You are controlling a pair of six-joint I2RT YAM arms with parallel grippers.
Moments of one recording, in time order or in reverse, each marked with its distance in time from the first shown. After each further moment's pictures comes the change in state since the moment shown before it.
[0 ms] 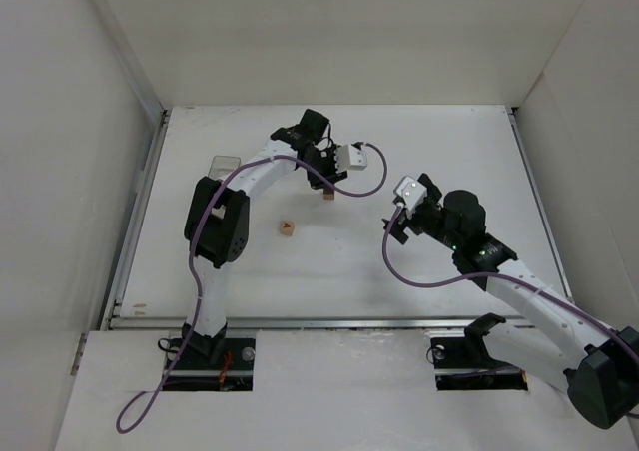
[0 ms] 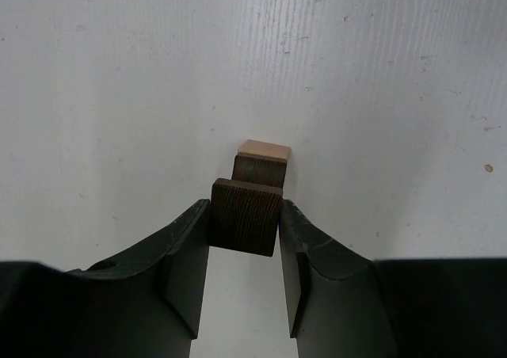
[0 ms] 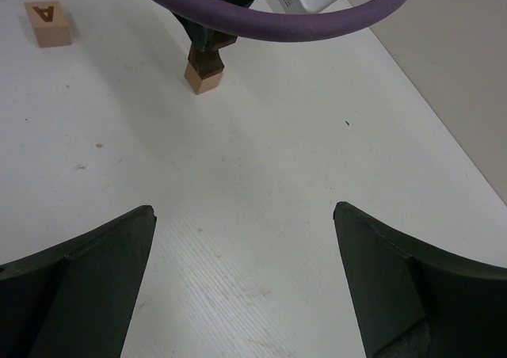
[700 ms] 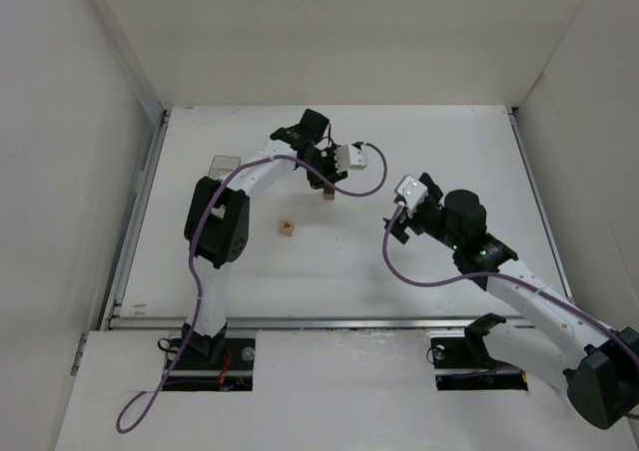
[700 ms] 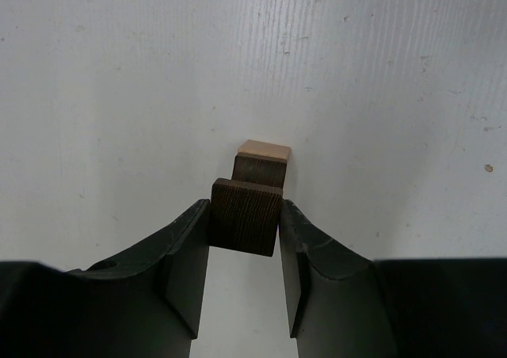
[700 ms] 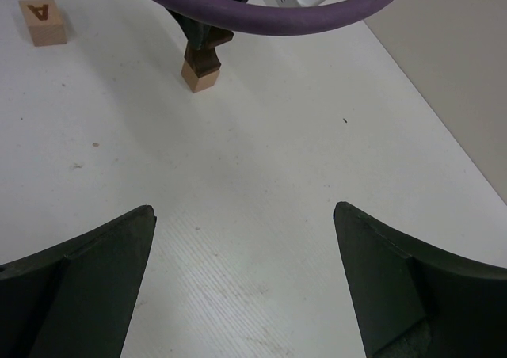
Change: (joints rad) left arm 0.000 0.000 0.000 0.001 0.002 0.000; right arm -0.008 0.000 0.000 -0.001 0.000 0.000
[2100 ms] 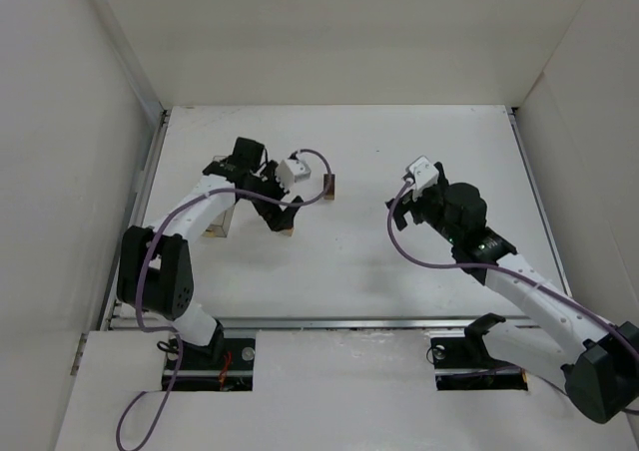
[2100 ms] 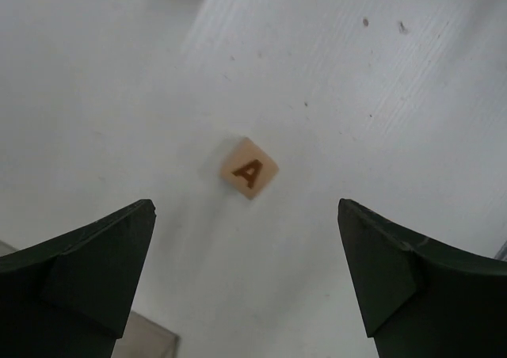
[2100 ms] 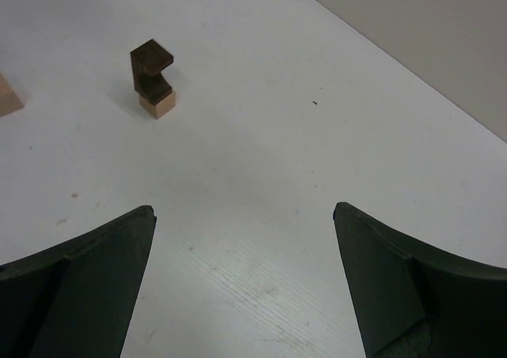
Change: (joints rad) left arm 0.218 -0.520 -0.548 0.023 0.107 -0.262; right arm 0.000 0.024 0.040 0.025 0.150 0.177
